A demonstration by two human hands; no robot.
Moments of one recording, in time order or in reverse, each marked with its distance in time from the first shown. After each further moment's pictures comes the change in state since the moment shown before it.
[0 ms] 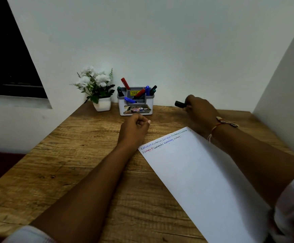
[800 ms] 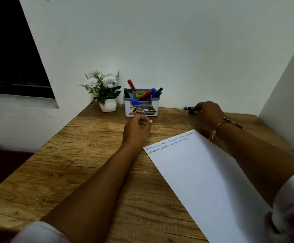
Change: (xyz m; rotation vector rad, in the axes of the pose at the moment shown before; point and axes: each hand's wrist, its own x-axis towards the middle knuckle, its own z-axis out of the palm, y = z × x) left_hand 0.003 -0.003 -0.004 -0.100 0.057 -0.066; right_hand 0.013 0.010 0.003 0.013 -0.124 0.135
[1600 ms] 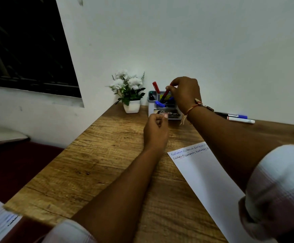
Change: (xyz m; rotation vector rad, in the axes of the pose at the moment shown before) left_hand 0.003 0.004 -0.004 -0.208 0.167 -0.089; right_hand 0.022 -0.177 0.002 0.407 0.316 -0.231
